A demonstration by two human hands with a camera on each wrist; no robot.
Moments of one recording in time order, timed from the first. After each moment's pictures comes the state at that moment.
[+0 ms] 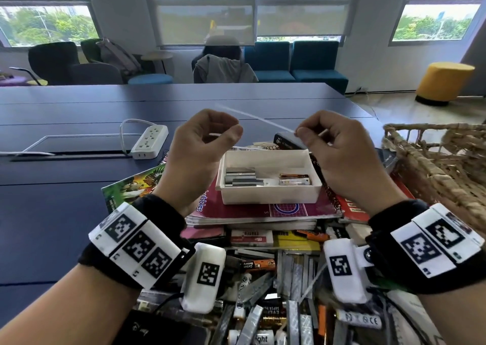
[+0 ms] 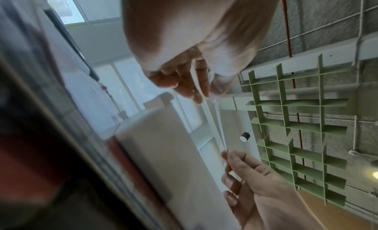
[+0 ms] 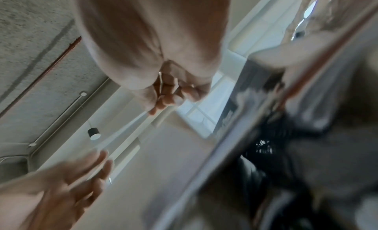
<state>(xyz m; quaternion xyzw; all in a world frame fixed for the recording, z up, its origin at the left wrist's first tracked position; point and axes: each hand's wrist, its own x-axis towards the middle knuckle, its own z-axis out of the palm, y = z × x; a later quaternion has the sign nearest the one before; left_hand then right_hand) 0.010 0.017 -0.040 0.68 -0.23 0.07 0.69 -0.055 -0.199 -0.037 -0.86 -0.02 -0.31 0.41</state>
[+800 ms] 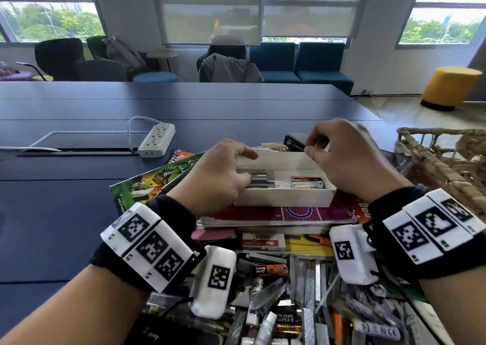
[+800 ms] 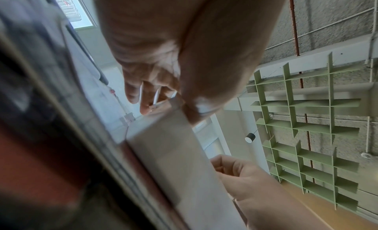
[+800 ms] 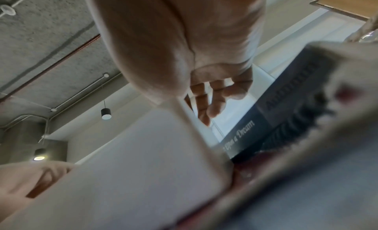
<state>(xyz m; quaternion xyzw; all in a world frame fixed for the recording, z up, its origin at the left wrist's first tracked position) 0.020 0.023 -0.051 0.88 -0.29 0.02 0.37 -0.031 -0.201 -0.034 -0.95 0.06 -0.23 0.20</state>
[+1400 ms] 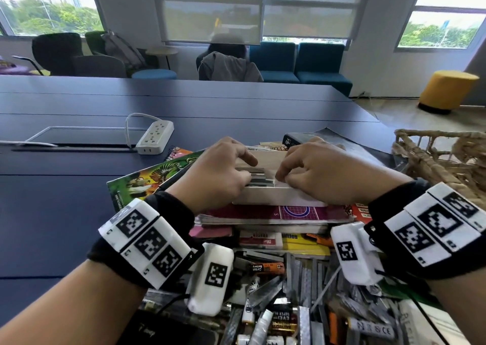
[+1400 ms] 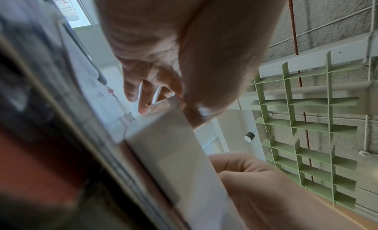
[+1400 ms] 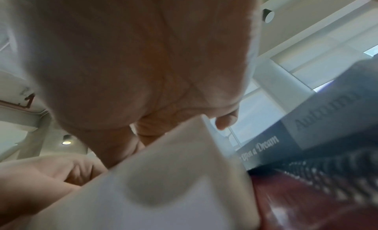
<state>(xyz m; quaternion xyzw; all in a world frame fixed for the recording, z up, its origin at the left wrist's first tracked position) 0.019 0.020 -0.049 0.90 -0.28 0.01 0.34 -0.040 -0.174 -0.019 -0.99 -0.04 0.01 0.11</state>
